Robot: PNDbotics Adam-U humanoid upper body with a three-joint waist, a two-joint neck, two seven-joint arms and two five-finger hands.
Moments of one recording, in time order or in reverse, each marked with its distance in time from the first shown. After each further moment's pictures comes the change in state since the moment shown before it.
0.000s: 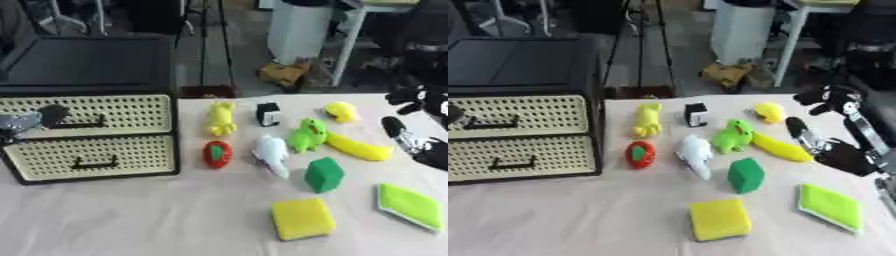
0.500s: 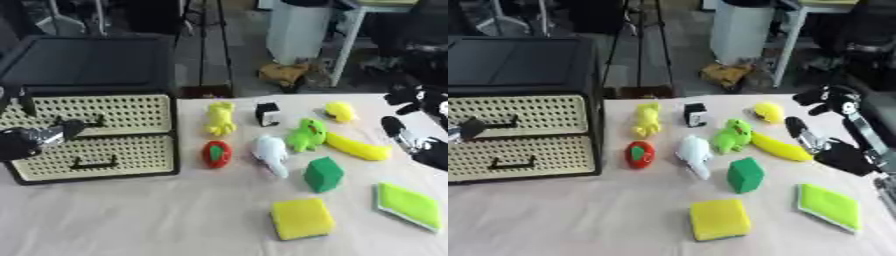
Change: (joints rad) left arm -0.034 -0.029 -0.051 0.074 0.005 -0.009 -0.175; right arm 0.000 0.000 0.001 0.002 -0.001 -0.001 0.004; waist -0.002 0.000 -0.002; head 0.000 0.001
